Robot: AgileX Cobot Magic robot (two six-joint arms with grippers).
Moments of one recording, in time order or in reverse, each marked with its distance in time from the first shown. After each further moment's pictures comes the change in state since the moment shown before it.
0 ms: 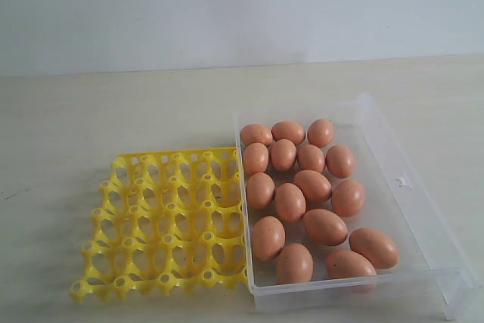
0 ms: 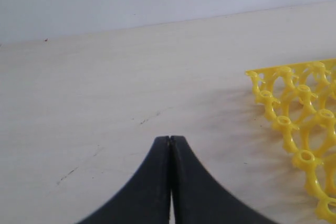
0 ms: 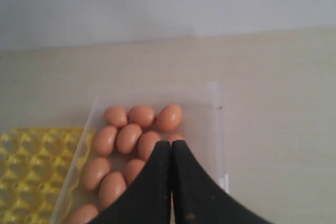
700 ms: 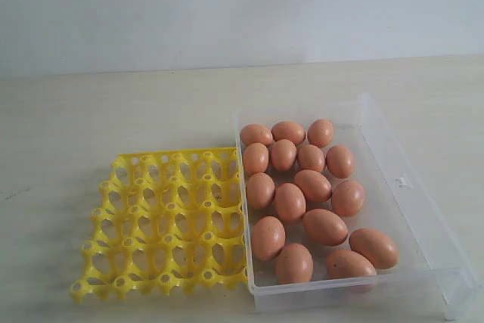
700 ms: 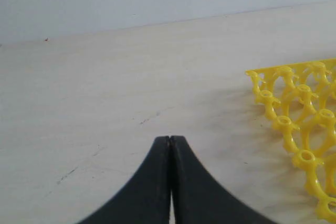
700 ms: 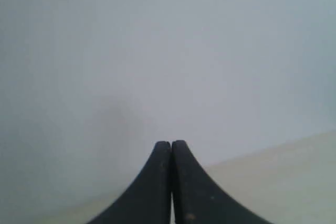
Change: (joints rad) left arm 0.000 0.000 0.000 0.000 0.000 0.000; right arm -0.029 -0.735 0.671 -0.160 -0.615 0.243
